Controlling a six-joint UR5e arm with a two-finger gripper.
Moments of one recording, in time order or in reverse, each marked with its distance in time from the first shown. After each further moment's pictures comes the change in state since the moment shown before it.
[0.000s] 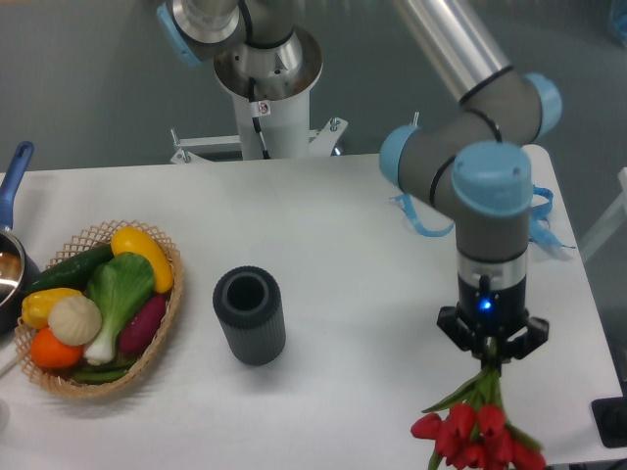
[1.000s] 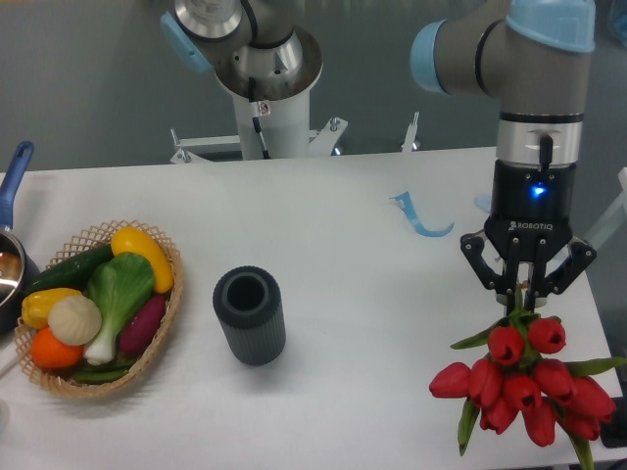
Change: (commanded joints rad) arm 0.089 0.100 -0.008 0.000 -0.332 -0.134
